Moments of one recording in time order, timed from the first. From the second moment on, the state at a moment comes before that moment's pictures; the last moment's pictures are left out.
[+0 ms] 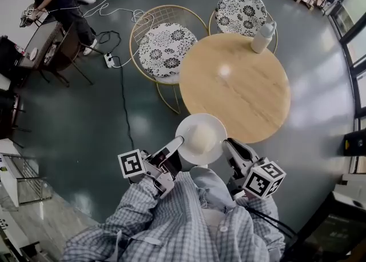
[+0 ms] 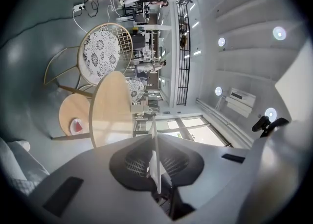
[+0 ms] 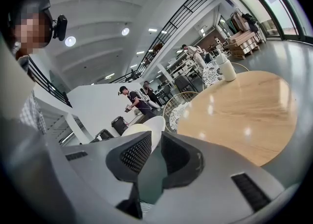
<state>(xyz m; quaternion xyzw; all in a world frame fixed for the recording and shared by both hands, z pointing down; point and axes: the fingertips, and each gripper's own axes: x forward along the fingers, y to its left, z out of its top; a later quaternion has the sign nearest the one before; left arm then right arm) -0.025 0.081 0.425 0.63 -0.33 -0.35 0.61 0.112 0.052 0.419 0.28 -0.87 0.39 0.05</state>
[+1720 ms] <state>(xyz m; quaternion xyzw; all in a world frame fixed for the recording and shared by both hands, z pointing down) -0.086 -0.082 0.571 0.60 -0.43 -0.17 0.66 0.052 -0.099 0.572 0.36 -0.78 0.47 0.22</state>
